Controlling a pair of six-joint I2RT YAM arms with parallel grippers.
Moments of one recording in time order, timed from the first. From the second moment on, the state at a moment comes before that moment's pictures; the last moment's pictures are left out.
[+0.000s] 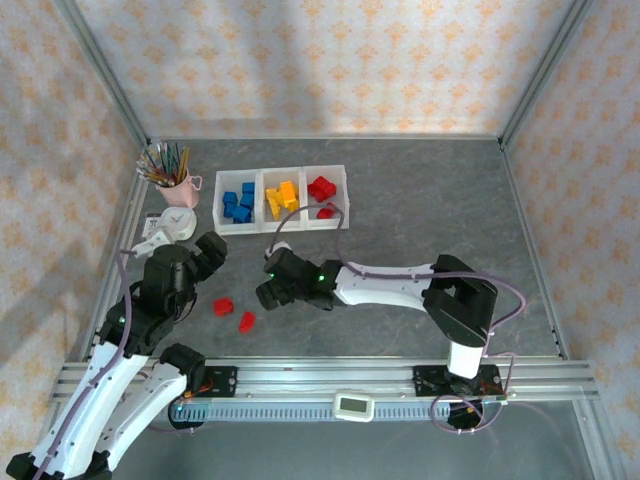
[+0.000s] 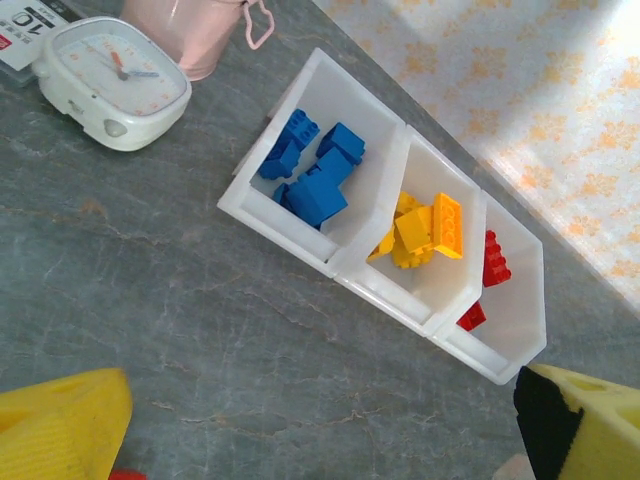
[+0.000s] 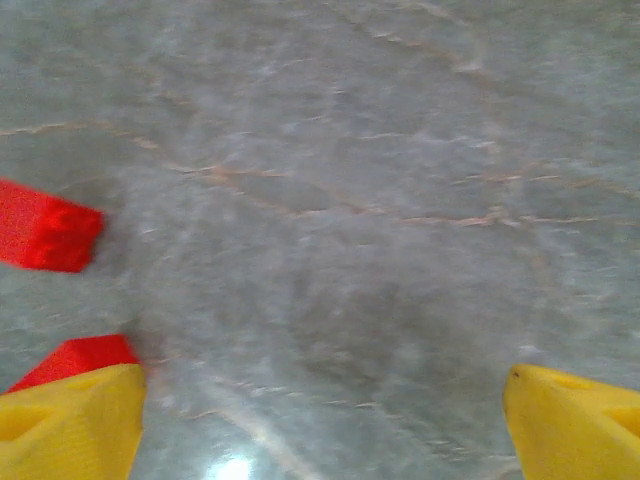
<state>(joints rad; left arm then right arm) -0.35 0.55 0.75 -0.79 -0.34 -0.94 1.16 1.81 1.21 -0.31 0.15 0.49</state>
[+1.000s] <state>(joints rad) -0.35 0.48 0.75 -0.91 -0.42 -1.02 1.32 2.13 1.42 -0.22 0.11 0.22</state>
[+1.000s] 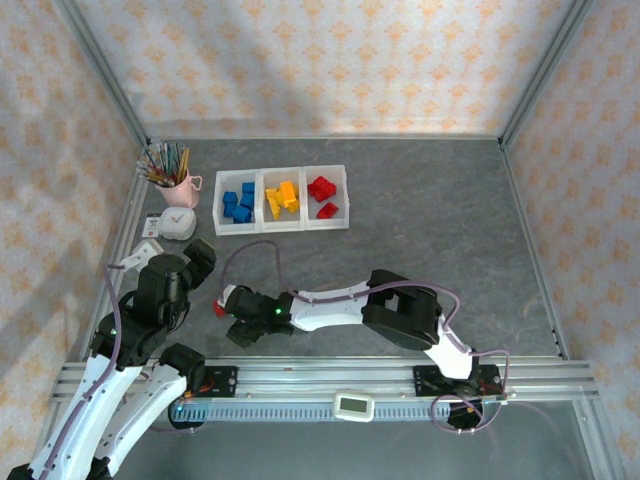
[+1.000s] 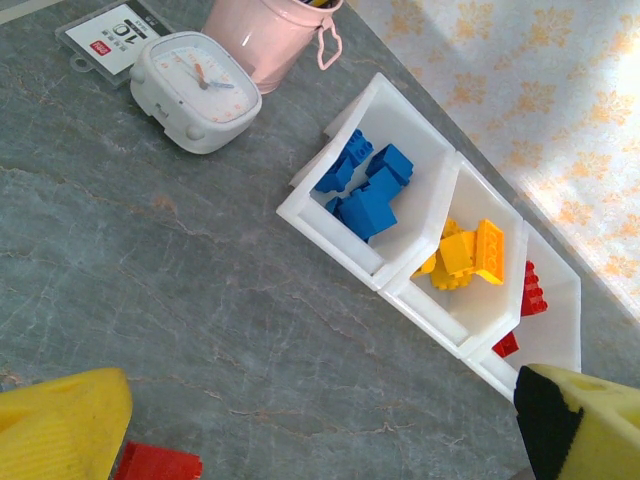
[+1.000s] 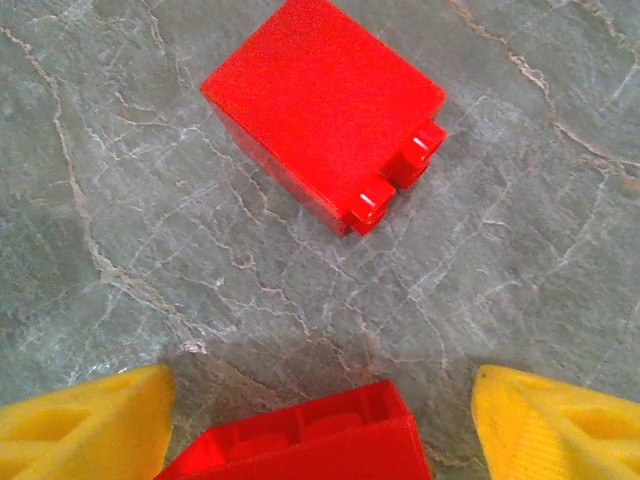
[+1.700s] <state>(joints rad) -0.35 0.55 0.76 -0.87 -0.42 -0.99 1.18 1.94 1.31 -0.23 0.11 0.27</state>
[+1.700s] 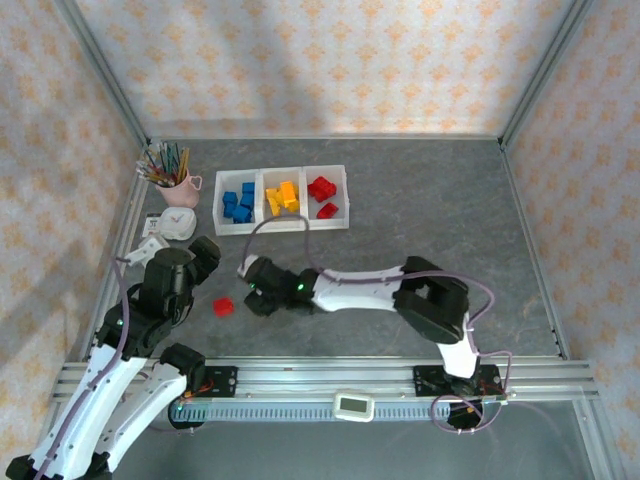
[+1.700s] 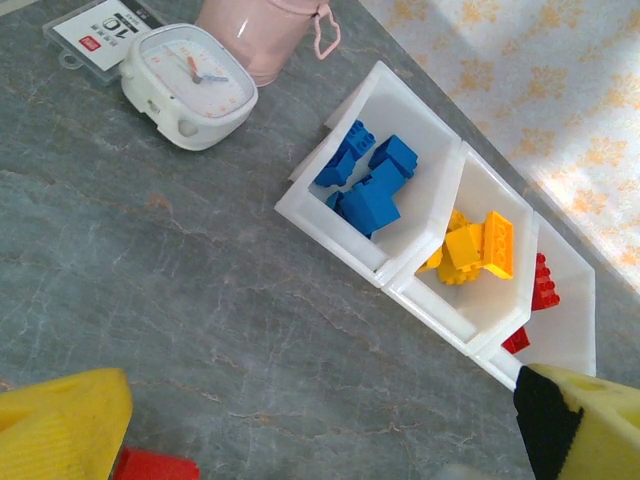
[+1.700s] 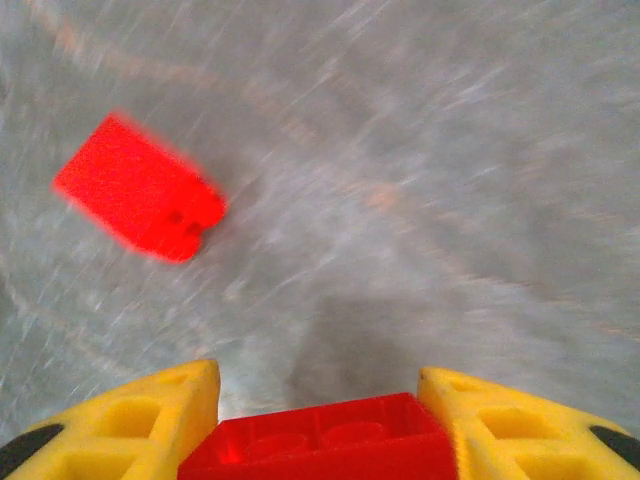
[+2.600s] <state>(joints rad) -0.35 0.82 0.76 -0.53 -0.29 -0.87 0.63 2.10 1.67 -0.33 0.30 0.31</state>
